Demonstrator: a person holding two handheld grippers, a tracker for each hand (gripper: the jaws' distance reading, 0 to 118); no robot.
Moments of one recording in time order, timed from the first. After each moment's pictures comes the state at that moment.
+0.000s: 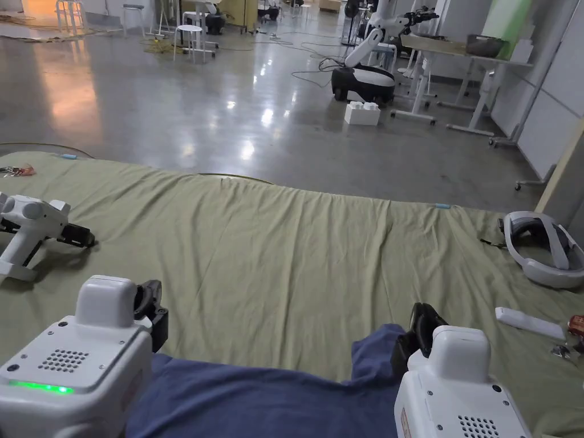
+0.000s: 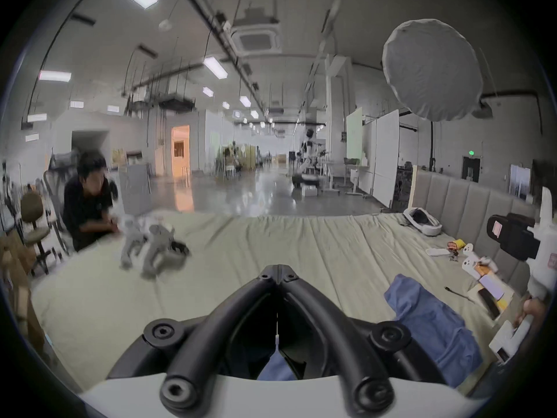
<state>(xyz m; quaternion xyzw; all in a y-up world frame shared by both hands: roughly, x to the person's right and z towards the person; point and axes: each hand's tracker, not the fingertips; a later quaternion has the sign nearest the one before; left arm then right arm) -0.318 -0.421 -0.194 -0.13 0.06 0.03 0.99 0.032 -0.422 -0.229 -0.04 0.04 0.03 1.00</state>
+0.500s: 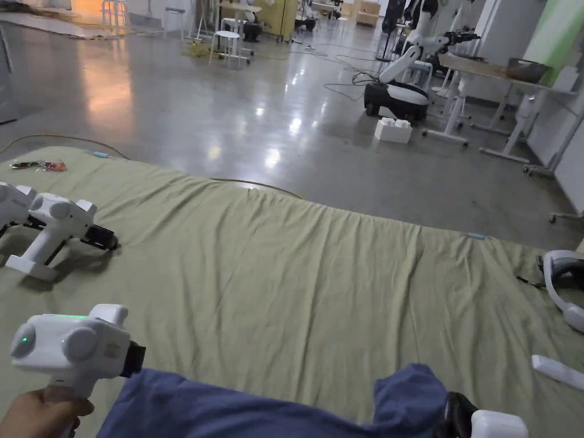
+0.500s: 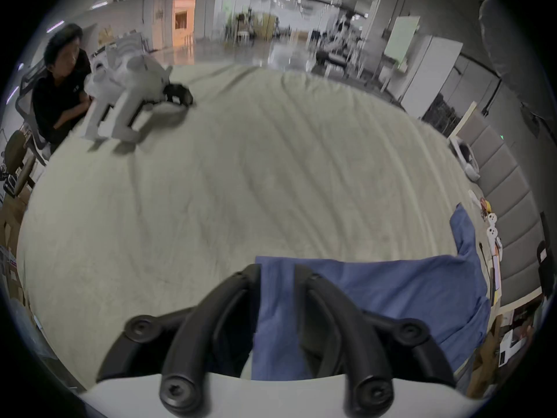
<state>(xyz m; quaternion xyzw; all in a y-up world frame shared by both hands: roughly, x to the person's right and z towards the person) -0.440 -0.534 -0.331 -0.48 0.06 0.12 0.87 0.052 -0.465 -0.257 -0.15 0.04 0.07 0.98</state>
